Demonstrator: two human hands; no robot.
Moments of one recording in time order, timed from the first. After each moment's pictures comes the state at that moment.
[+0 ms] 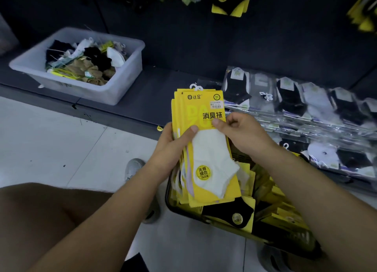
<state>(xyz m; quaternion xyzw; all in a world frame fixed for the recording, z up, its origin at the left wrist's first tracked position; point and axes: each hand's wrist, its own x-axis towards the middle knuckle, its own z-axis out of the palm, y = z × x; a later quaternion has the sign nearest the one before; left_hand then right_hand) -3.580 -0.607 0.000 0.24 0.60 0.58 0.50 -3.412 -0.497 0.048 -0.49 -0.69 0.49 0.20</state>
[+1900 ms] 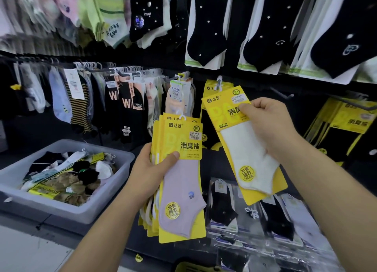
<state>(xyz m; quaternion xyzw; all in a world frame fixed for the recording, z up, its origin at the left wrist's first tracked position) -3.682 -0.458 0.177 0.39 0.56 0.65 0.34 -3.458 -0.332 0.306 -0.43 -0.66 0.34 0.51</state>
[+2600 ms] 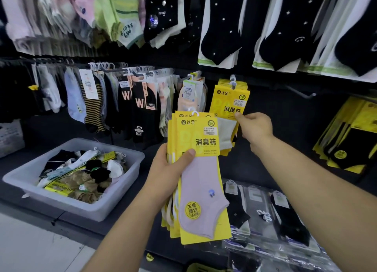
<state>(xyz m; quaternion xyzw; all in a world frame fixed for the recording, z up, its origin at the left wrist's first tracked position) -3.675 -0.456 0.178 0.37 0.51 0.67 0.39 -3.512 -0.280 0.263 -0.52 -0.60 0.36 0.49</state>
